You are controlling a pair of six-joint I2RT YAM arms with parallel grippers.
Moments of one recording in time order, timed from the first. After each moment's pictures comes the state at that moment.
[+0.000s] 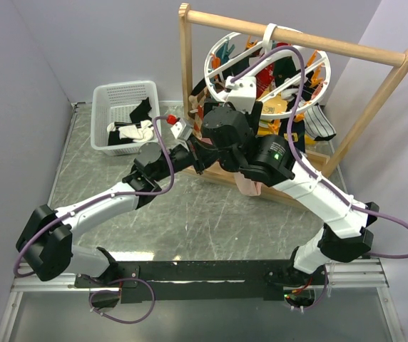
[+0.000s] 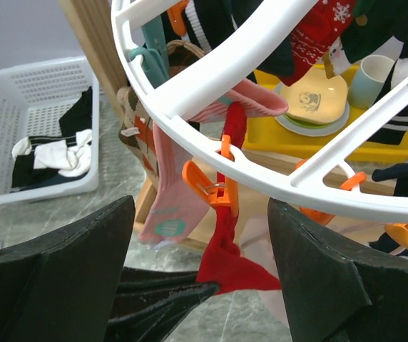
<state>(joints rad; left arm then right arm) -0.75 1.35 0.90 0.69 0.41 -0.43 1.07 1.53 1.99 -0.88 1.07 0.43</state>
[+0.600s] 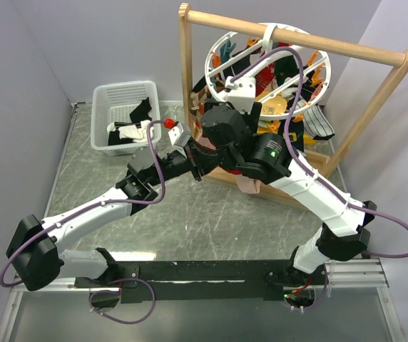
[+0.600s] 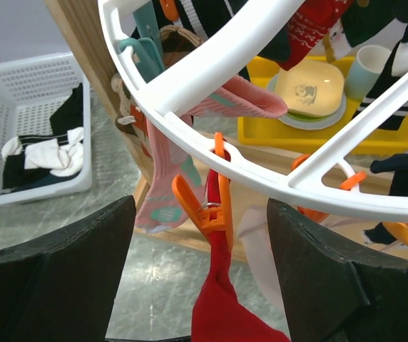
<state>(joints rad) -0.80 1.25 0.90 0.64 0.42 -0.40 1.05 1.55 1.99 -0.90 1.07 0.47</state>
